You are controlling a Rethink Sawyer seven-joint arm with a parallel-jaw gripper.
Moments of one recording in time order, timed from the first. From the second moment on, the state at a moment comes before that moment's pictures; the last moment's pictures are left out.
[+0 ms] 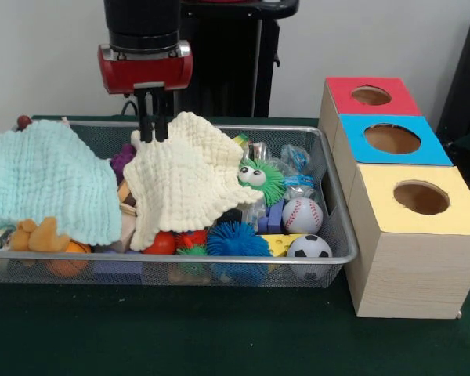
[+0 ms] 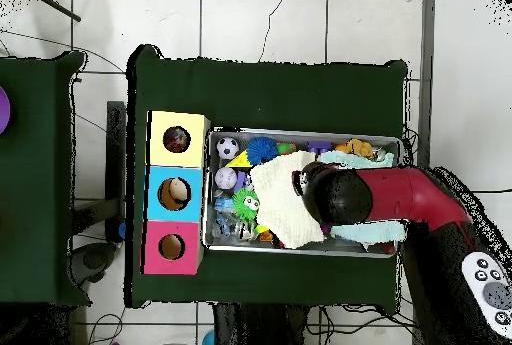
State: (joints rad) arm -0.78 -0.77 0.54 1.74 -0.58 0.69 1.54
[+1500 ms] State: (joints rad) arm -0.81 -0.58 0.62 1.64 -0.72 0.82 1.43
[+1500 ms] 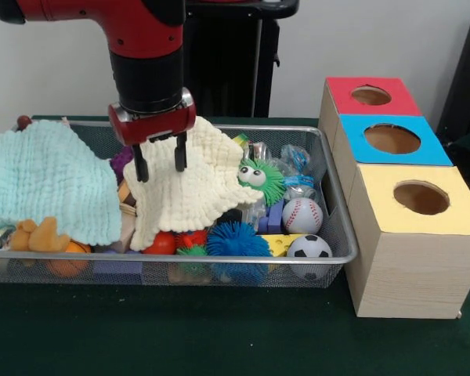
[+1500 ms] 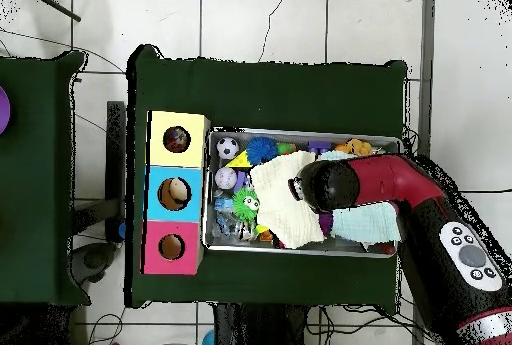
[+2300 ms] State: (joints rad) arm -0.85 -0.45 0.69 1.57 -0.74 0.82 1.43
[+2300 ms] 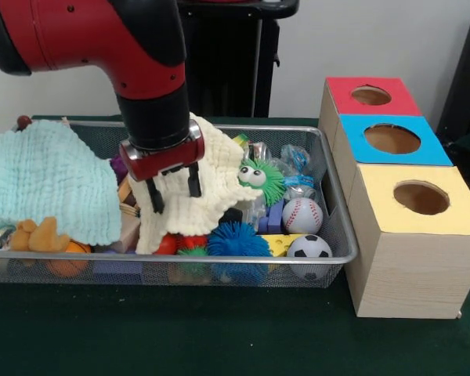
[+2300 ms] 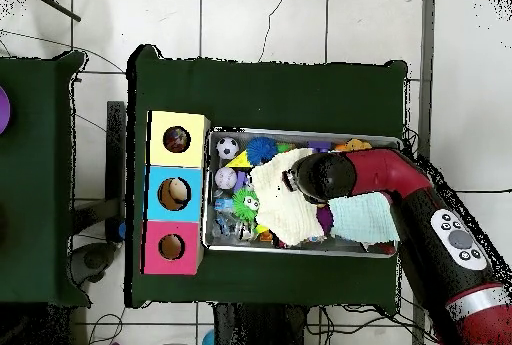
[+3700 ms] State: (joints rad) arm -0.83 -0.48 0.77 1.54 -0.70 0.86 1.39
